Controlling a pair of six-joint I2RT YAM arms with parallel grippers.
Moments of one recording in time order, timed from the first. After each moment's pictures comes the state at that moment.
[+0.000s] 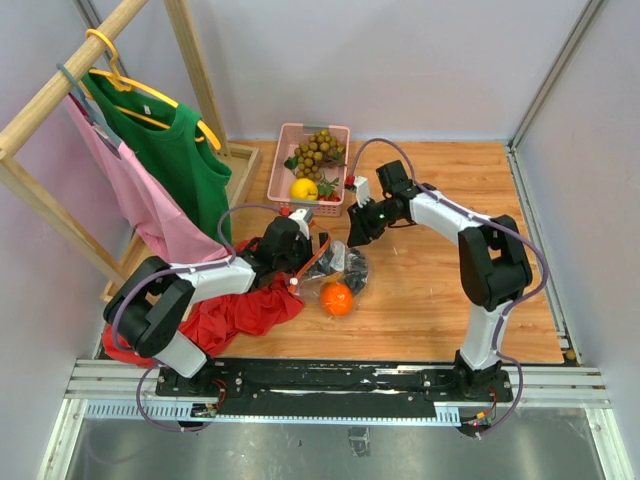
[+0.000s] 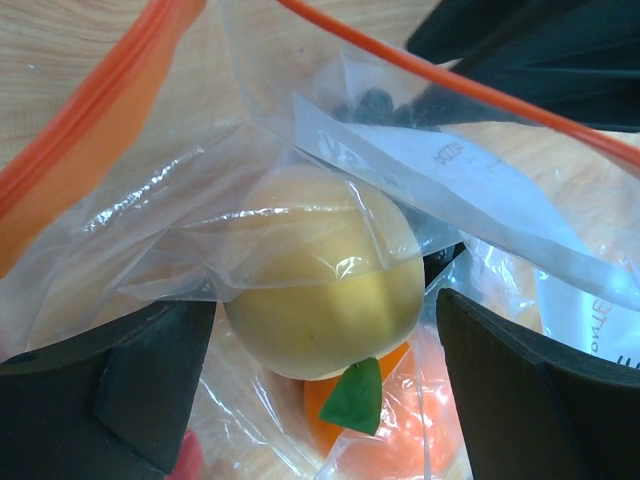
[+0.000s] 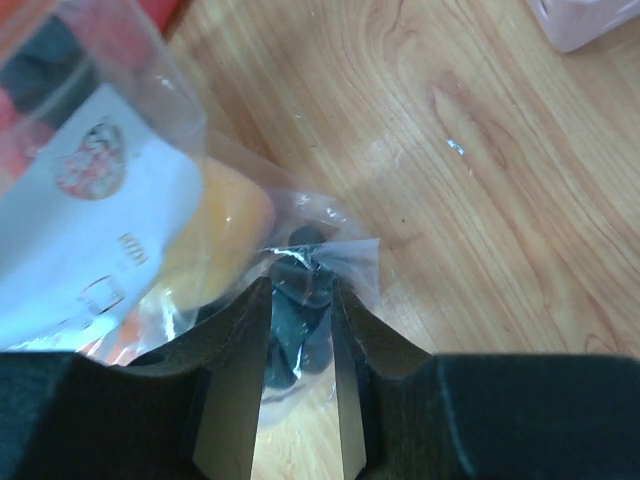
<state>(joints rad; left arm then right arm) -0.66 1.54 0.70 0.22 0.16 -0.60 0.40 1.86 1.33 -0.49 -0.69 -0.27</state>
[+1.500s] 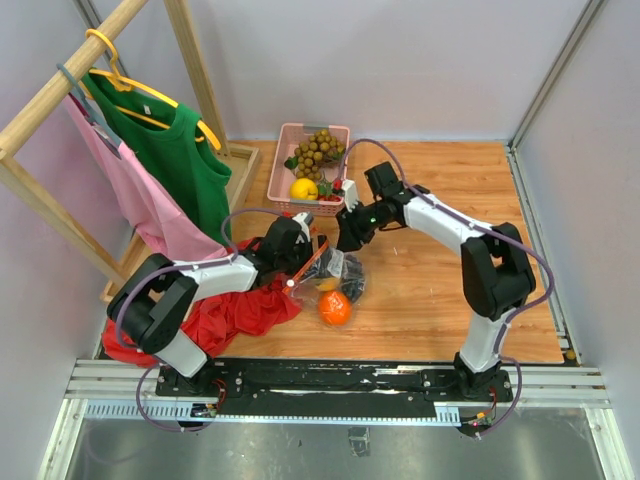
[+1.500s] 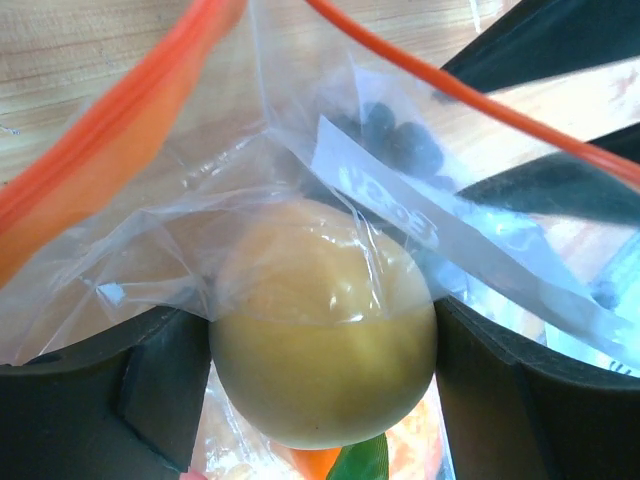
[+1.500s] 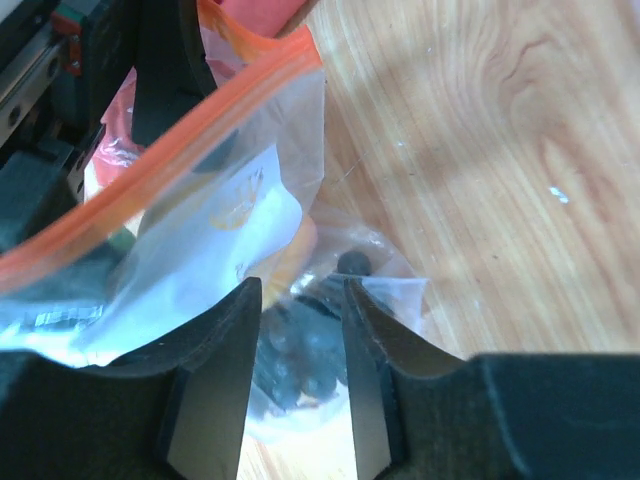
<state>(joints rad) -0.66 1.58 0.72 0.17 0.23 -0.69 0.50 1.85 1.34 -0.52 -0.71 -0.26</state>
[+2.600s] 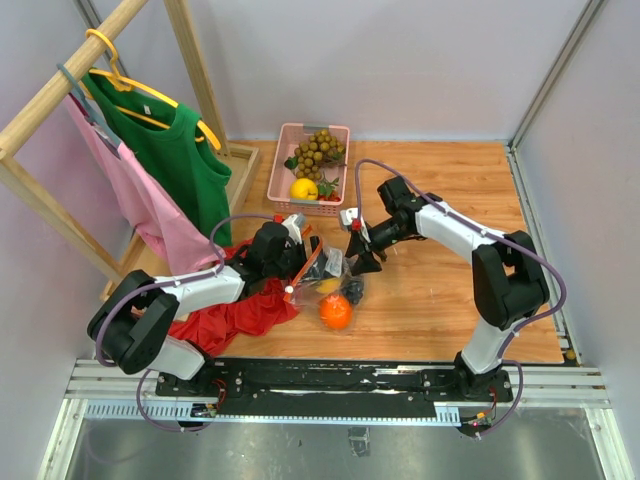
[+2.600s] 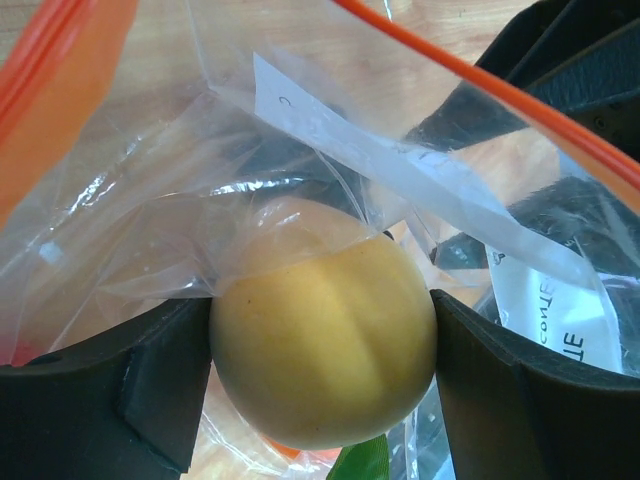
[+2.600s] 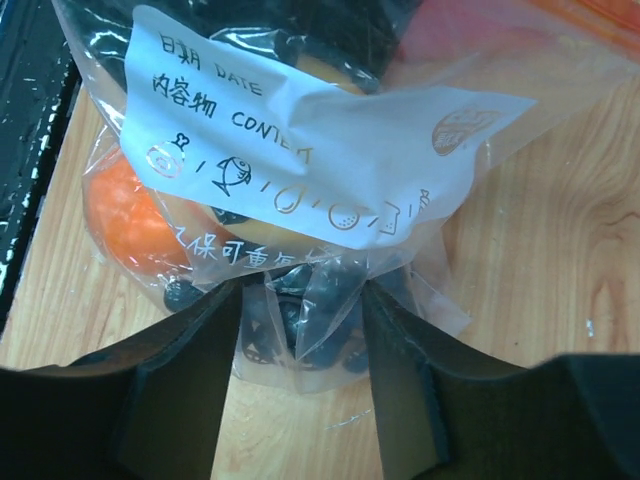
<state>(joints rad) -0.65 1.43 0.61 0.26 0.32 -0.77 0.45 1.75 1.21 -0.73 -1.01 -1.12</state>
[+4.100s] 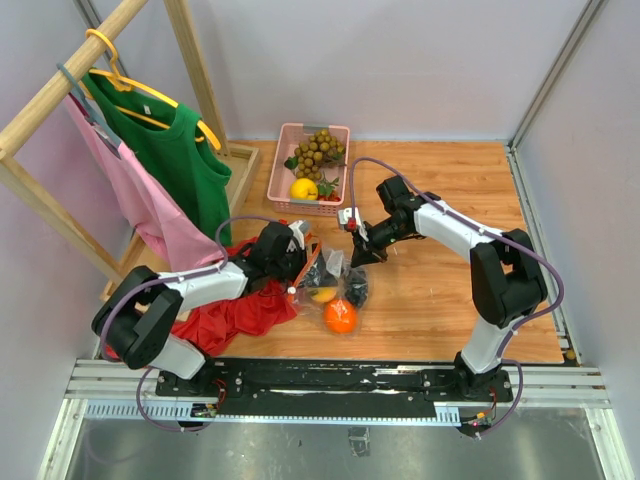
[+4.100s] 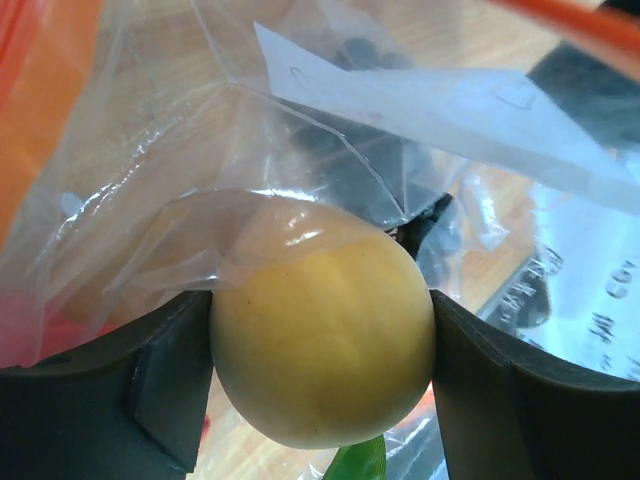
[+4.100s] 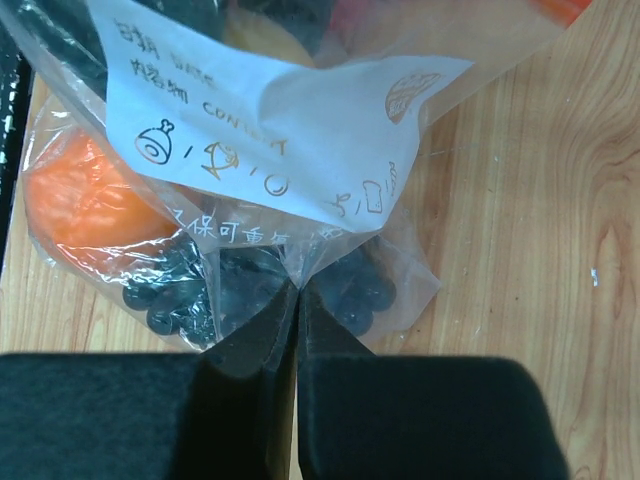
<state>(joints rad) -0.65 1.48 0.65 0.11 0.35 -0.70 0.45 1.76 1.23 -0.74 -0.91 -1.07</state>
